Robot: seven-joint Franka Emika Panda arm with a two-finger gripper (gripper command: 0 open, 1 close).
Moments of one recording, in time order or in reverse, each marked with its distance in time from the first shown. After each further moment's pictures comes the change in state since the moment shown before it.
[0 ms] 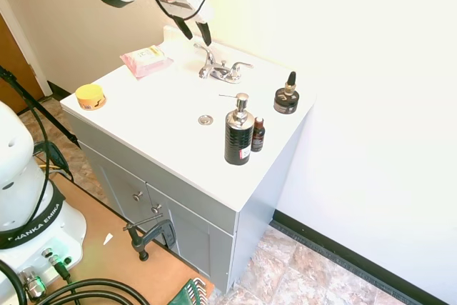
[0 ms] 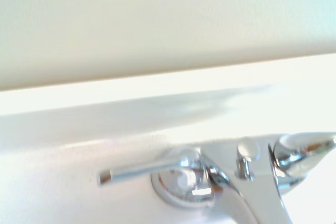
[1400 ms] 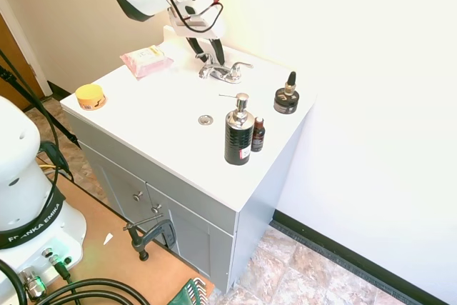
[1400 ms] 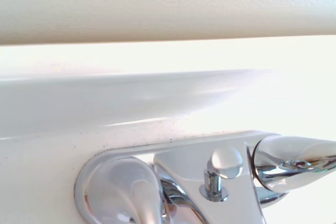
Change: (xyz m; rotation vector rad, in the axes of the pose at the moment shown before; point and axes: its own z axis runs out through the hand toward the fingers) arm 0.008 -0.004 0.071 -0.233 0.023 -0.054
